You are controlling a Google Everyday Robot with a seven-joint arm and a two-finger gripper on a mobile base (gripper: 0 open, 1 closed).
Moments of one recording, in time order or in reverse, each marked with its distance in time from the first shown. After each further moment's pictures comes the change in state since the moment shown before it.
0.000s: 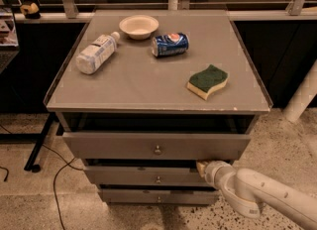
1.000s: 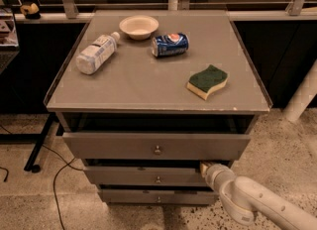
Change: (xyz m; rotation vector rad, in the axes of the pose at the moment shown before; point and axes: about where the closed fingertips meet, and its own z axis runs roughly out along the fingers) arm 0.013 -0.020 0.017 0.092 -0.064 0.126
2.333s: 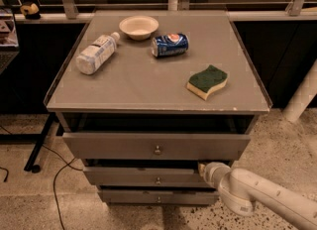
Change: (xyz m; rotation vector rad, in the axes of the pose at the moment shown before) arm 0.008 0.000 0.008 0.000 0.101 -0.007
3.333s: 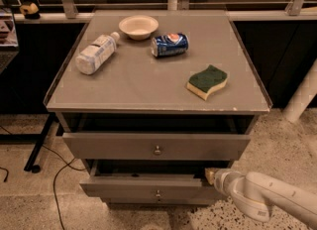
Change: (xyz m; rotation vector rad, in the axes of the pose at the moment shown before) arm 0.023 -0.017 -0.030 -0.043 0.085 0.001
